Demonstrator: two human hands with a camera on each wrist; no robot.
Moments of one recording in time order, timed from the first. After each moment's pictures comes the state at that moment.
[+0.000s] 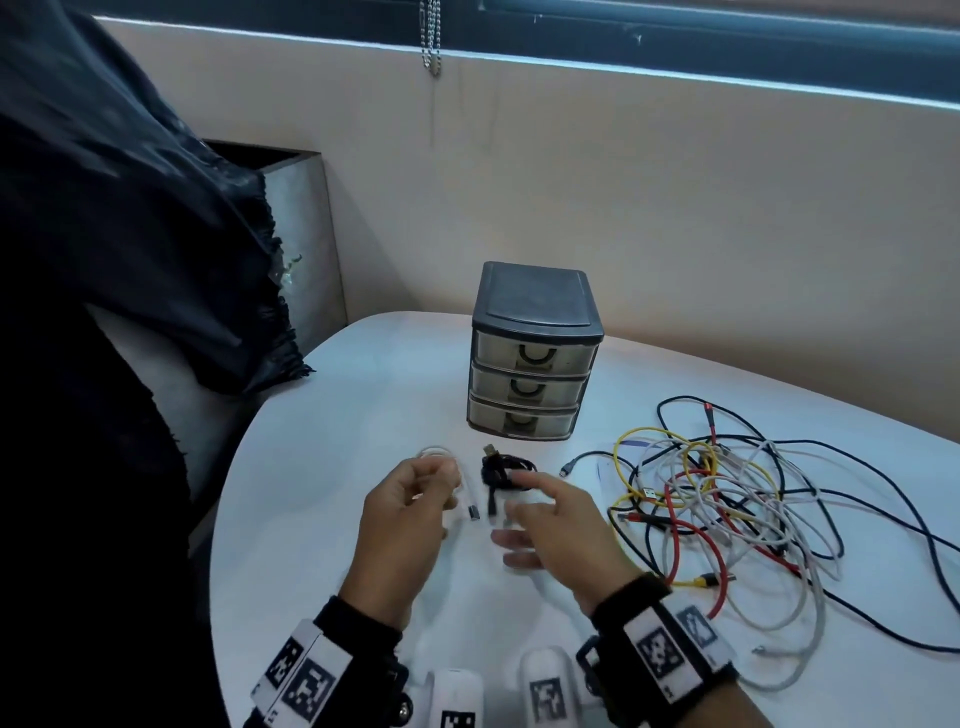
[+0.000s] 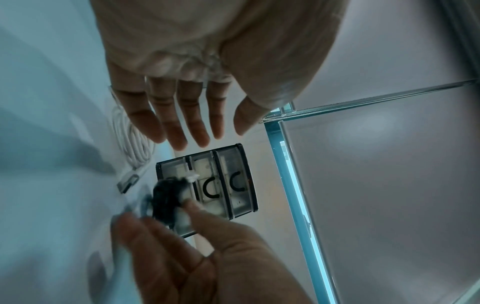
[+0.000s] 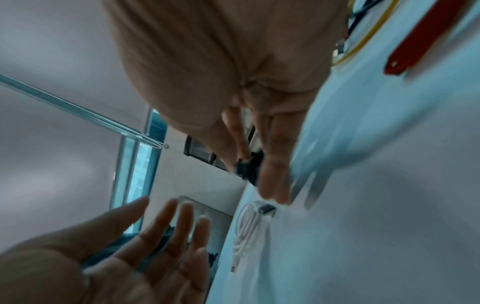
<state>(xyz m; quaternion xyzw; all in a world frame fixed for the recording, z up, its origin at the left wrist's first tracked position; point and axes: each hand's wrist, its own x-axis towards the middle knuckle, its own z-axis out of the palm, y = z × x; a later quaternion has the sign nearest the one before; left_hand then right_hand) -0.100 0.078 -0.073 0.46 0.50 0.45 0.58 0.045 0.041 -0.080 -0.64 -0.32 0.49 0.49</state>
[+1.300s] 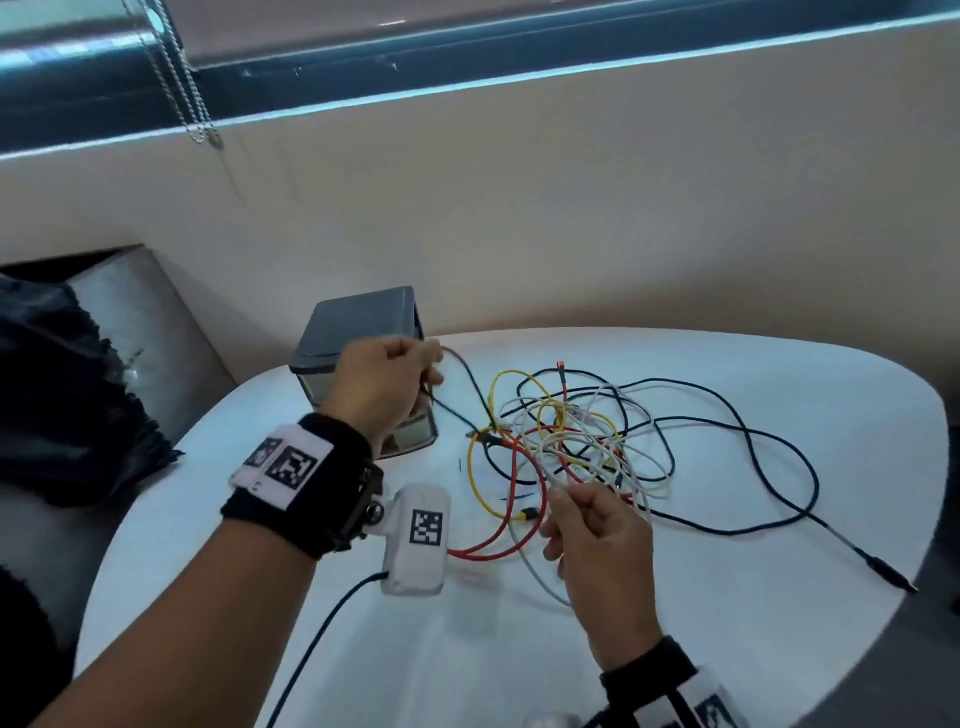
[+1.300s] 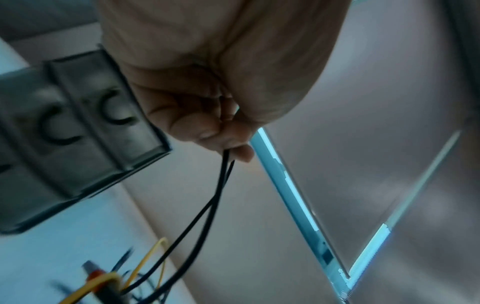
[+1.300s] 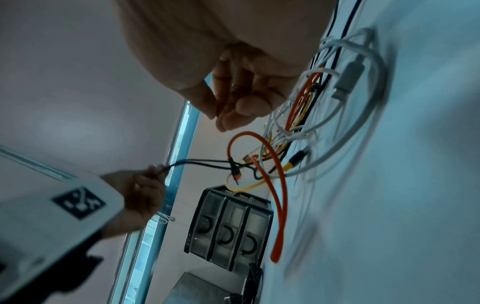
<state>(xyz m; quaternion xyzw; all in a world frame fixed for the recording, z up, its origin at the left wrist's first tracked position) 0.064 0.088 0.040 0.66 0.44 0.35 0.49 0.152 -0.075 -0.088 -0.59 -0.19 0.25 0.75</state>
